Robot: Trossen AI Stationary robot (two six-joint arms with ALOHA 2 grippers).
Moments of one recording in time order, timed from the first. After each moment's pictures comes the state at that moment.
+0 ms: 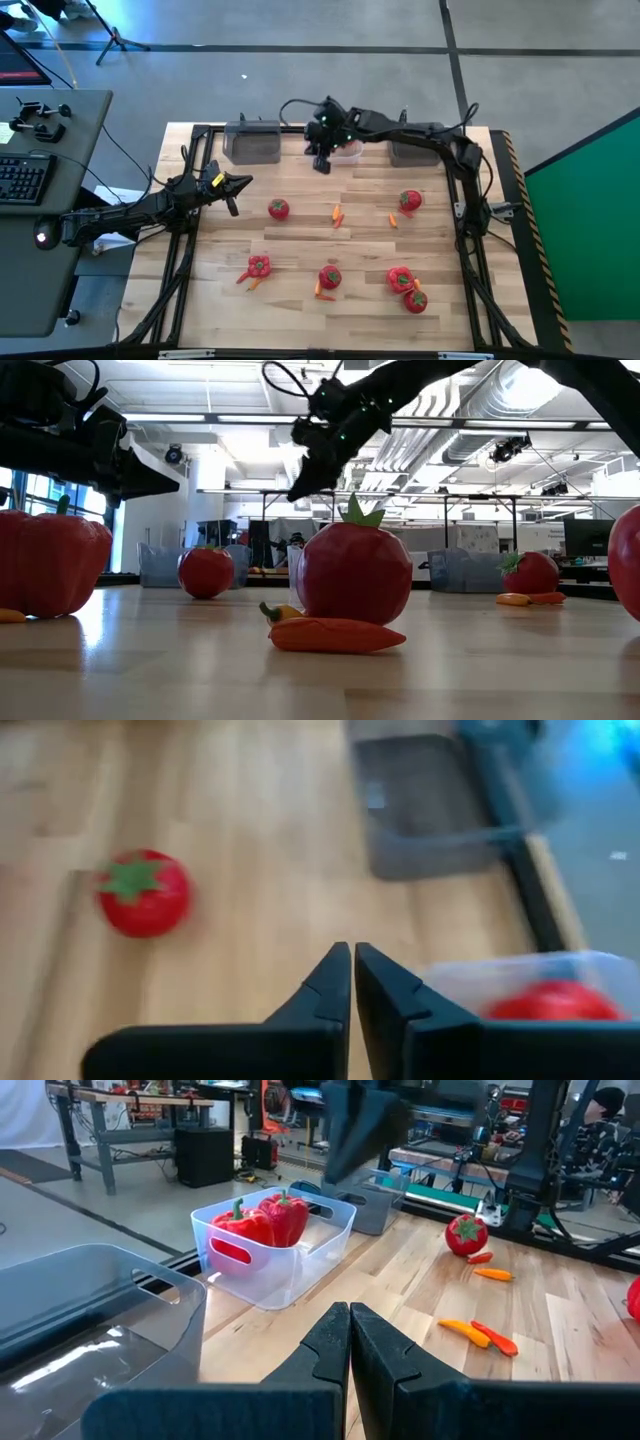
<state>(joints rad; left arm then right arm) 0.28 0.17 0.01 0.04 -0.21 -0.13 -0.41 2.04 1.79 -0.56 -0.26 -0.26</state>
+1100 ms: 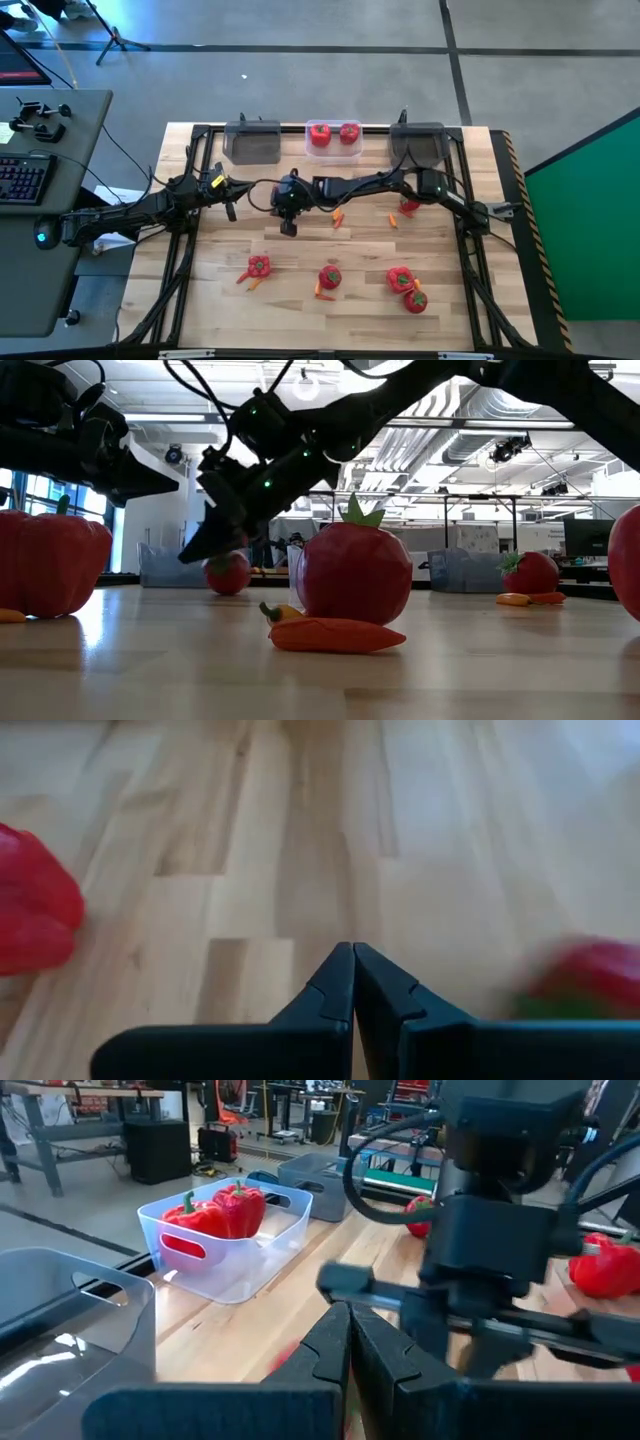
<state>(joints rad) 0.28 0.17 0.01 0.02 -0.10 -0.09 -0.07 2.37 1.78 -0.09 -0.17 -0.02</state>
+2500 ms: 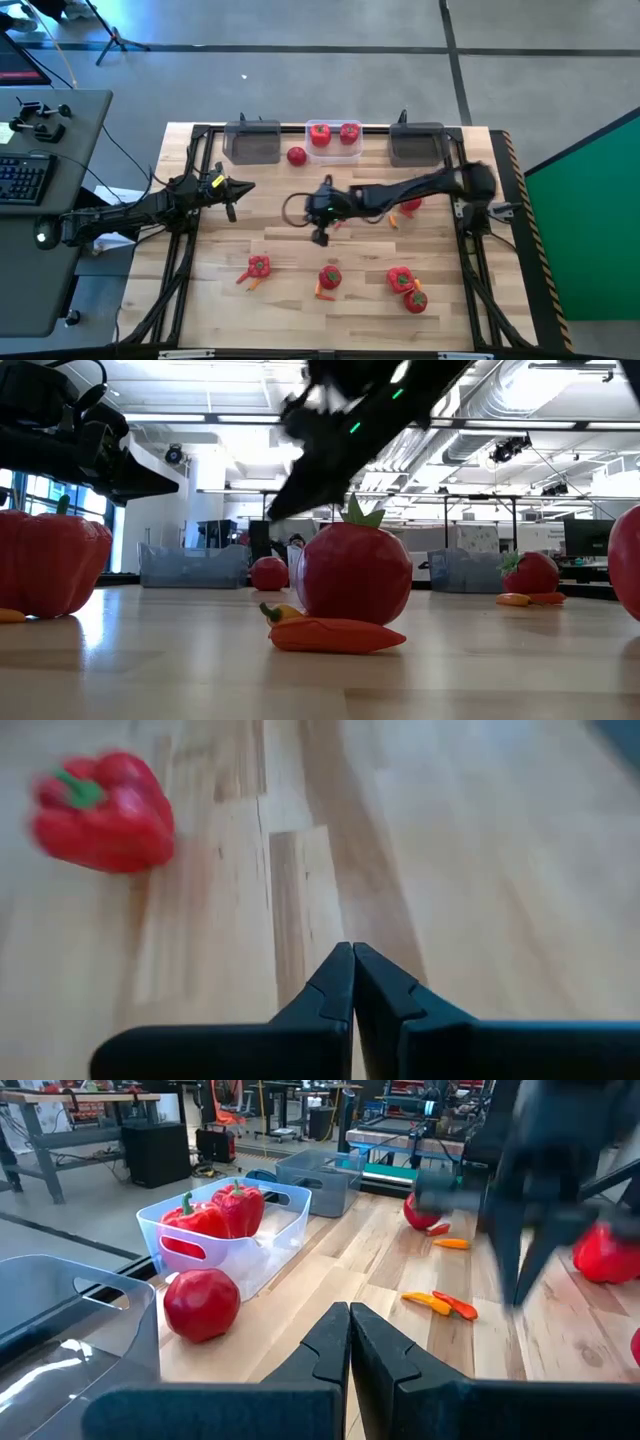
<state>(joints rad) 0.28 0.18 0.01 0.02 -0.09 -0.06 0.03 1.92 1.29 -0.09 0.04 0.16</state>
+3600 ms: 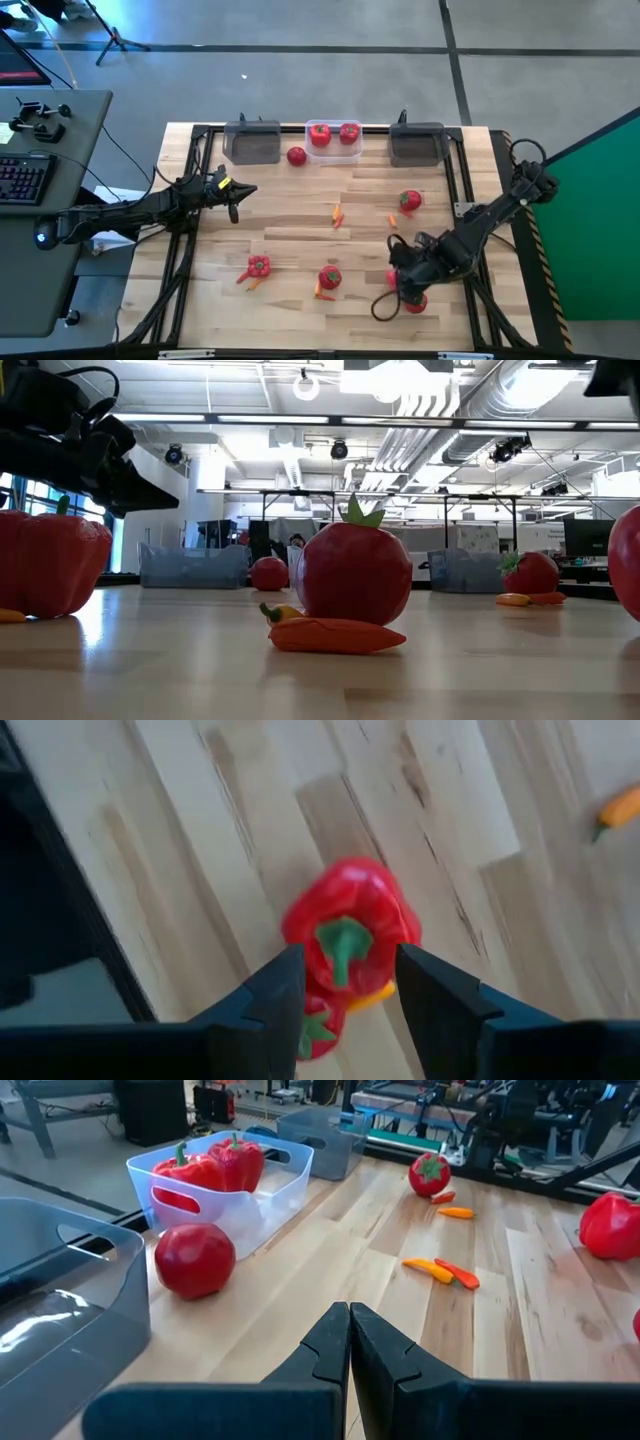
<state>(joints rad) 0.28 0.27 0.01 0.02 -0.09 -0.11 0.65 1.49 1.24 -1.12 0.09 1.04</state>
